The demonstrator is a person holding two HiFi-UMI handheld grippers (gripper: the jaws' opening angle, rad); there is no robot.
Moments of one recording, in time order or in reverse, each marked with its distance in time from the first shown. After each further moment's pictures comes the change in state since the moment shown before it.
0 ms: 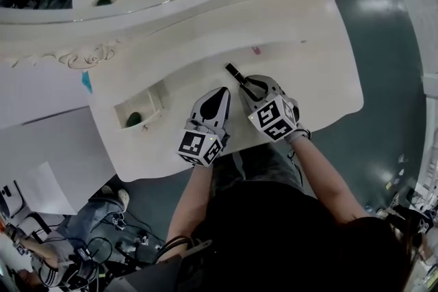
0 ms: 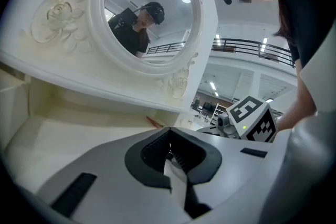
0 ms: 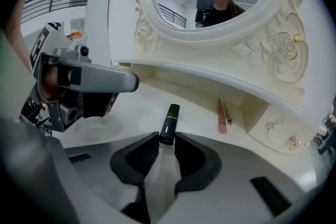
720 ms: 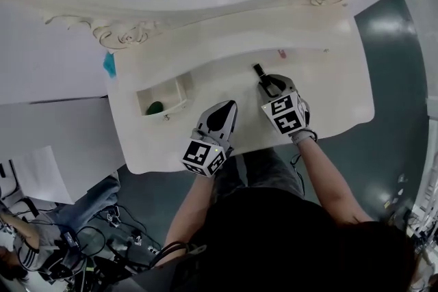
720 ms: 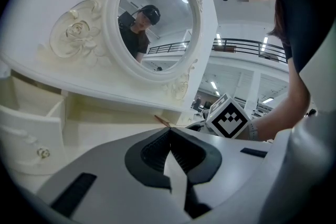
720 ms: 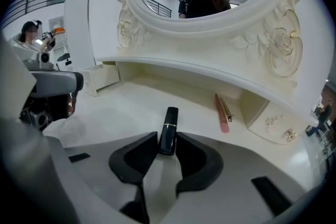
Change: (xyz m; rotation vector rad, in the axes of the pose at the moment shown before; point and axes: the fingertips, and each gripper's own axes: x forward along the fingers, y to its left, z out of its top) left arm -0.069 0.014 0.000 0.000 0.015 0.022; right arm 0.016 0.002 0.006 0.121 0.100 -0.096
